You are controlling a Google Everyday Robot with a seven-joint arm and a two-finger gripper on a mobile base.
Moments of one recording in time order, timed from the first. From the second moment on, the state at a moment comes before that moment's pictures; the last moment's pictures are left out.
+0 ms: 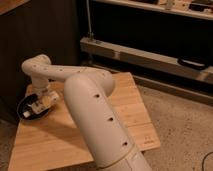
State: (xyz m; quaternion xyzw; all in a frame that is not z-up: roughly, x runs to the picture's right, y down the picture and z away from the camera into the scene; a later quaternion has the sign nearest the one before) arm -0.361 0.070 0.837 -0.35 -0.20 -0.26 0.88
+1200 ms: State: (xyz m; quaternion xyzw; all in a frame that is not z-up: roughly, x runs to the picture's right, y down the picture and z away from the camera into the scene) arm -0.351 0.084 0.848 -0.37 -0.17 -0.20 0.89
